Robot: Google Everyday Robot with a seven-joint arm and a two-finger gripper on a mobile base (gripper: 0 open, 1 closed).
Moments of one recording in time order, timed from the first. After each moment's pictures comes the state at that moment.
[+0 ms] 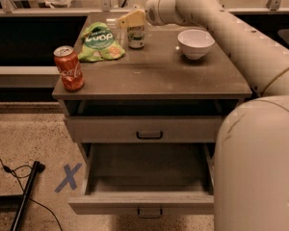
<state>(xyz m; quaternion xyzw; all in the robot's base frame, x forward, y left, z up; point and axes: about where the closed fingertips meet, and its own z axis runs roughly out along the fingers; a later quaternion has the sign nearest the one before) 0.853 0.006 0.947 -0.33 0.74 0.17 0.56</state>
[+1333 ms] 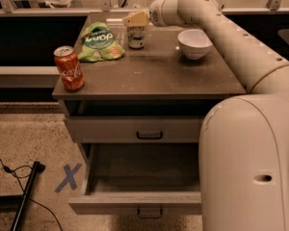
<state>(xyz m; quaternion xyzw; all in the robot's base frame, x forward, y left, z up) 0.888 -0.010 0.924 -0.29 0.76 0.18 0.55</state>
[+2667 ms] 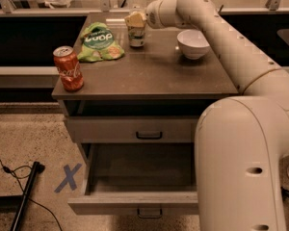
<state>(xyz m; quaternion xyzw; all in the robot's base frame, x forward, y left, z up) 0.883 0.012 0.917 -0.32 0.75 0.22 0.54</state>
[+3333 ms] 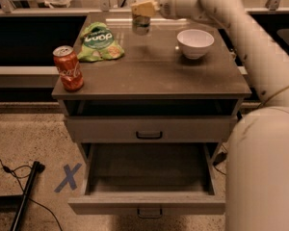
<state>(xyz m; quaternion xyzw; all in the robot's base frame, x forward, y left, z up) 0.845 -0.013 0.980 -0.37 0.67 0.23 0.60</state>
